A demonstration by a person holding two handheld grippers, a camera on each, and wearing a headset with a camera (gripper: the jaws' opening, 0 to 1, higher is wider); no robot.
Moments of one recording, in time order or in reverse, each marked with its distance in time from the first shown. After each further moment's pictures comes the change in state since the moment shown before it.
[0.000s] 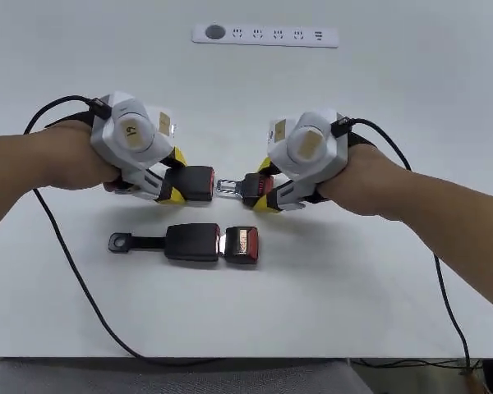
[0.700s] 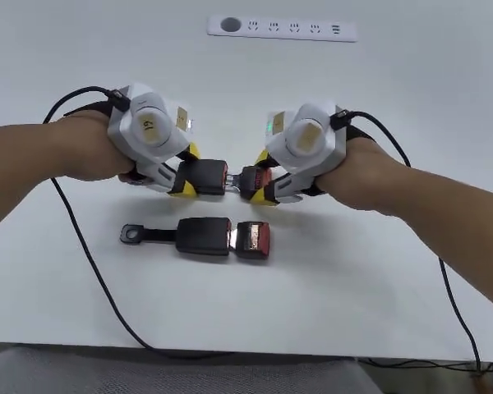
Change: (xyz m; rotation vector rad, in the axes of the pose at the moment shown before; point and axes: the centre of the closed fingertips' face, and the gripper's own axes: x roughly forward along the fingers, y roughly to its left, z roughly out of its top) left arm 0.001 -0.001 0.002 0.031 0.010 -0.004; right arm 0.006 -0.001 0.015 -0.024 -0.032 0.019
